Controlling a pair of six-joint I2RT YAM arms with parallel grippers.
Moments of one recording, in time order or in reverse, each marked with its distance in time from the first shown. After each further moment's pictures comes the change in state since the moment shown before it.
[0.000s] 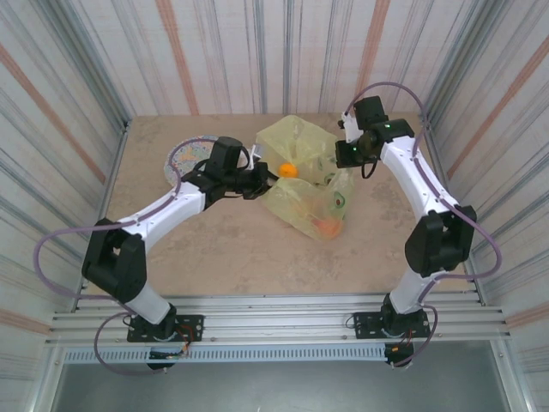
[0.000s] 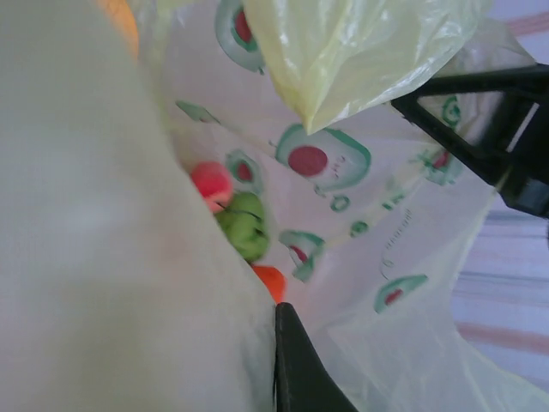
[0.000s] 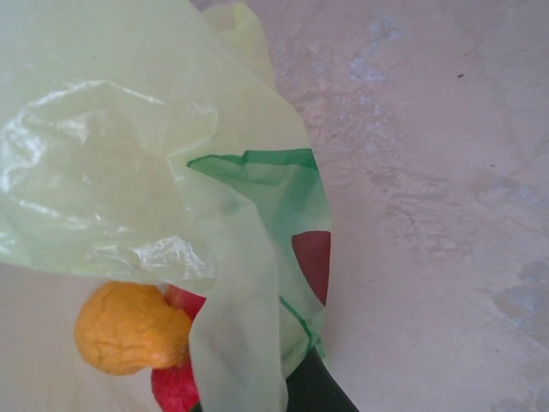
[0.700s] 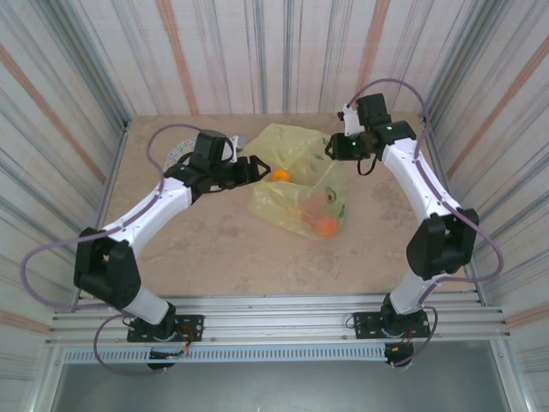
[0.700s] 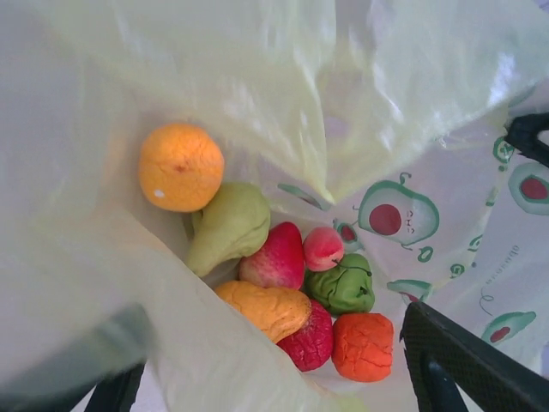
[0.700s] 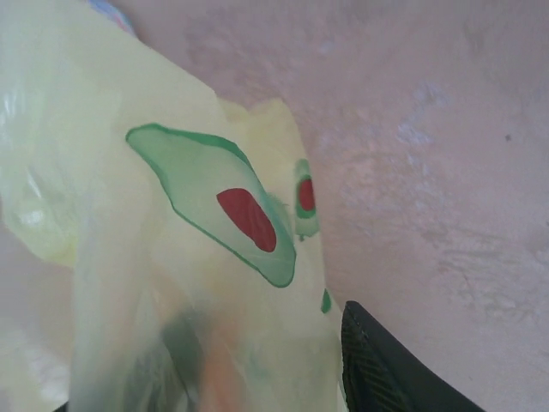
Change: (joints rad) left arm 0.085 -0.097 0.041 -0.177 -0.194 0.272; right arm -0.002 -0.066 -0.026 0.134 -0.108 0.078
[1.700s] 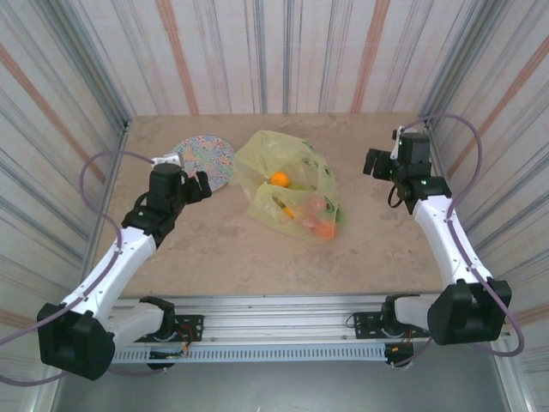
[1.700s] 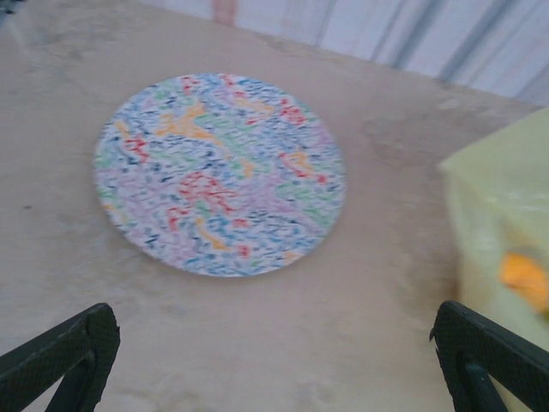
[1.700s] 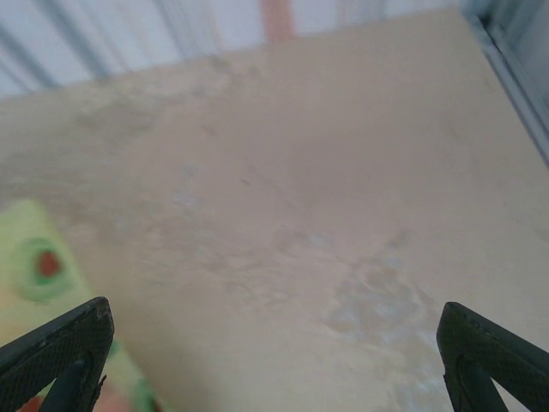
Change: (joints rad) left arm 0.148 -0.438 -0.425 0.082 -0.638 0.231; right arm -0.172 -0.446 -0.601 0.402 0.380 0.077
